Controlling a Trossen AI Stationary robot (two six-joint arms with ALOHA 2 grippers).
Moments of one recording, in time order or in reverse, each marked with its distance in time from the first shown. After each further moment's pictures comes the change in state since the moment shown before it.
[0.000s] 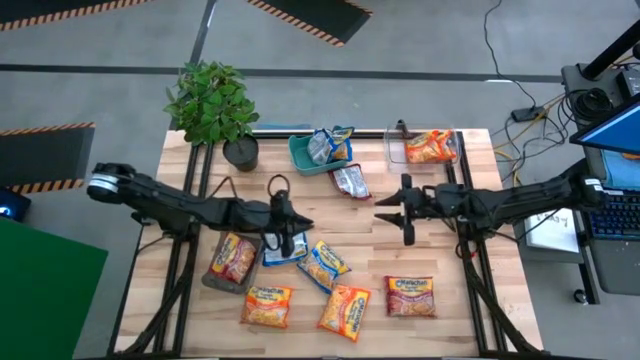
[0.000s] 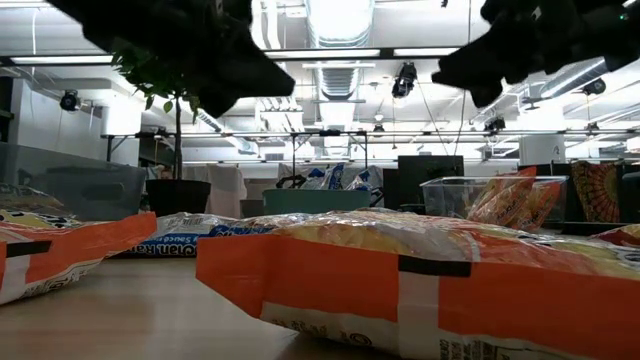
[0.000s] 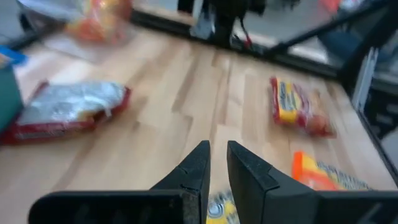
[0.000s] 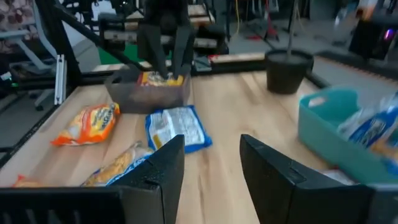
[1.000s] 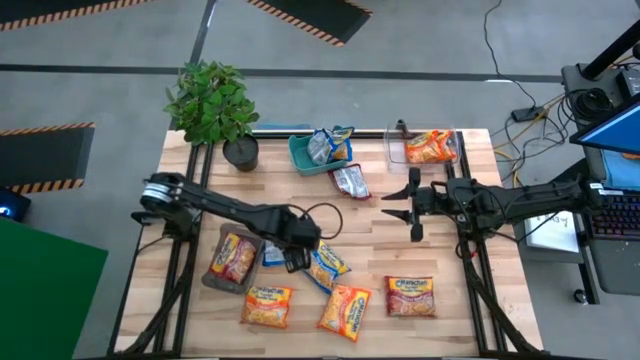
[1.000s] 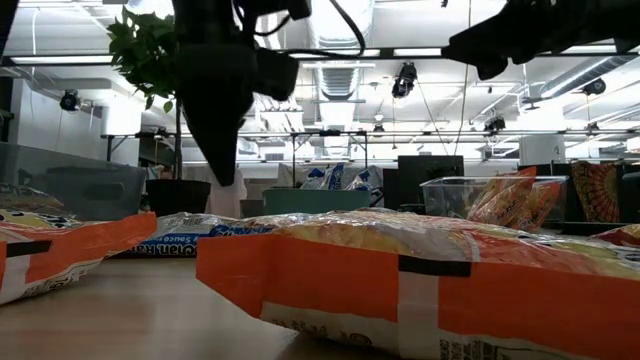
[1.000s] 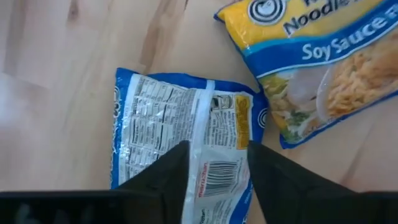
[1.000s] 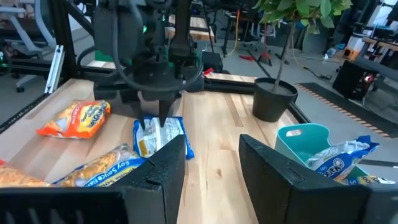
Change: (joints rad) left arm -0.039 0.468 0.638 -1.177 0.117 -0.194; right arm -0.002 -0.117 0.045 -0.131 0.000 -0.176
